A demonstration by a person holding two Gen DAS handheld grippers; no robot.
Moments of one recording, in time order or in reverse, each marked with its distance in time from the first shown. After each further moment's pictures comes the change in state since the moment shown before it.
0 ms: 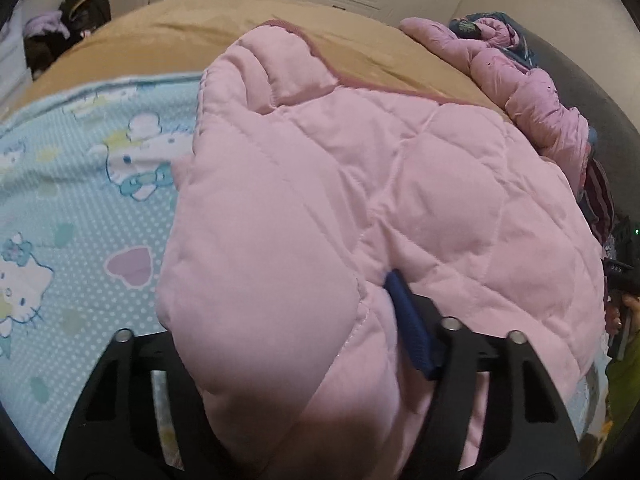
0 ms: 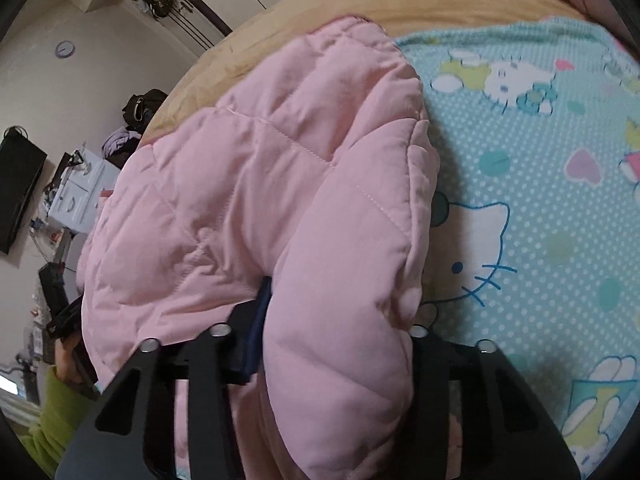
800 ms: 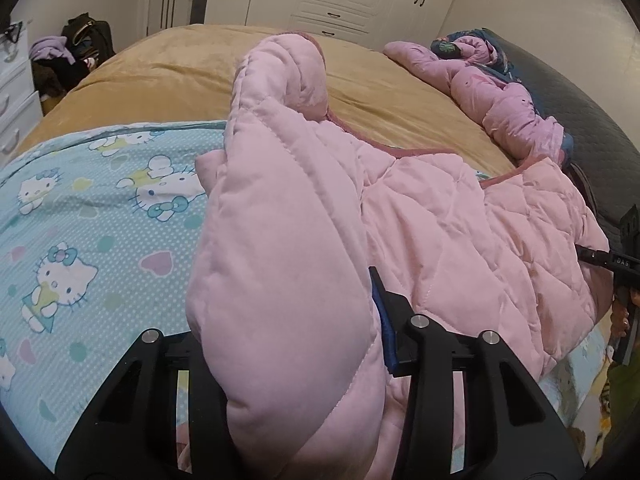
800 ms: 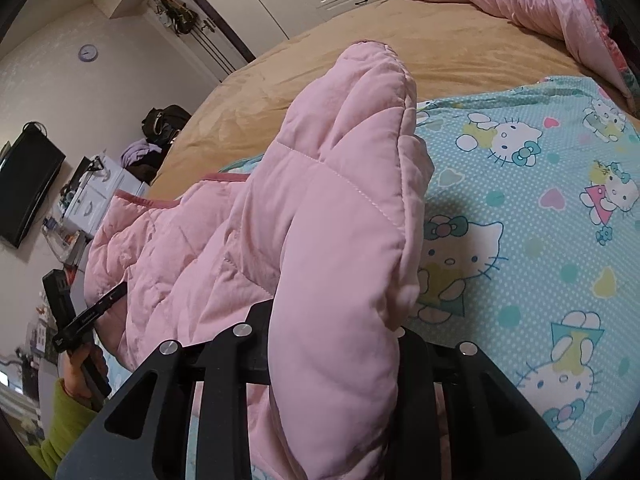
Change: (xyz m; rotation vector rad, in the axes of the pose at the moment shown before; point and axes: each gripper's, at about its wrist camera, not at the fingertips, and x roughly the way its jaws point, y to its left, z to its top) left arm -0.076 -0.029 -0.001 0.033 -0.074 -0.003; right arm -0.084 0.055 -0.016 -0.035 -0.077 0.032
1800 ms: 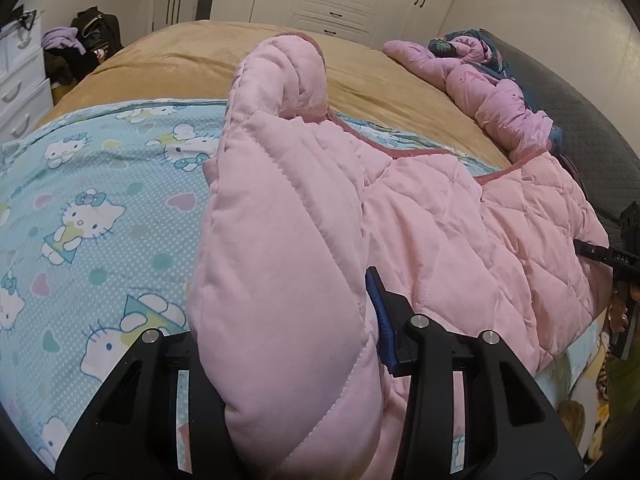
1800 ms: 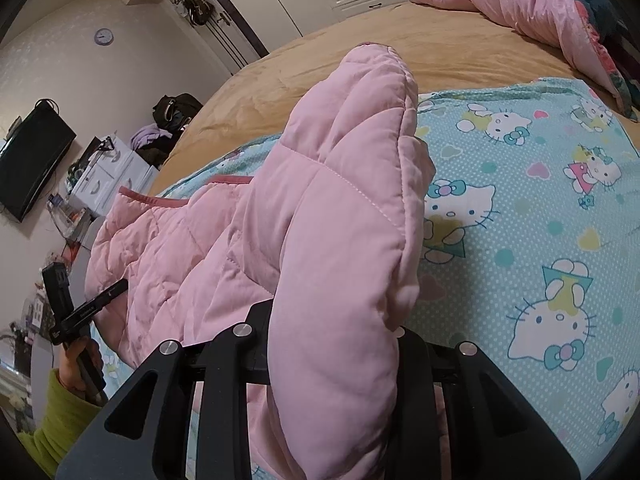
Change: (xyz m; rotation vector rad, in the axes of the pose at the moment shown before) left arm -0.043 0.008 -0.054 -0.014 -0.001 -0.006; right arm -0.029 0.012 -0.045 -0.049 -0.006 0.005
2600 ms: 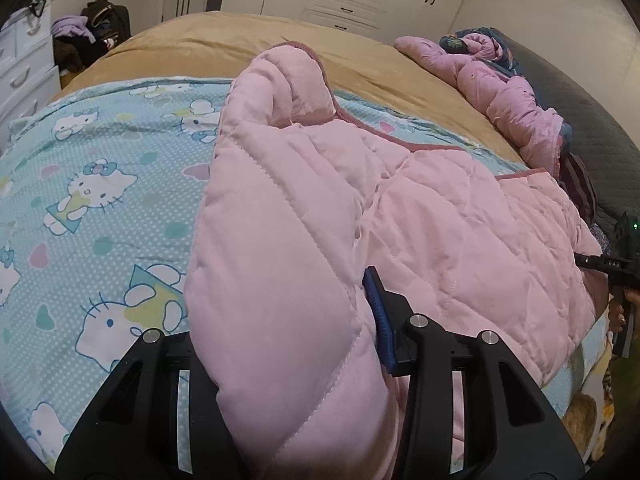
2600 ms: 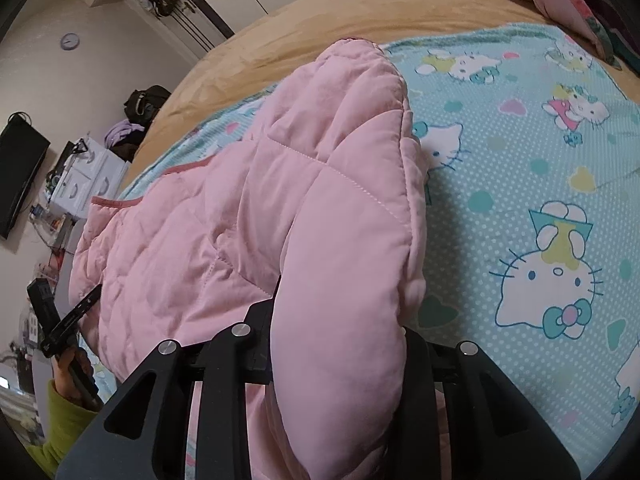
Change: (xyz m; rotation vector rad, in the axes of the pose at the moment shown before) left arm 0.016 0.019 -0.018 -0.022 0.018 0.022; right arm 0.032 -0.044 -0.022 0.097 0.108 -0.066
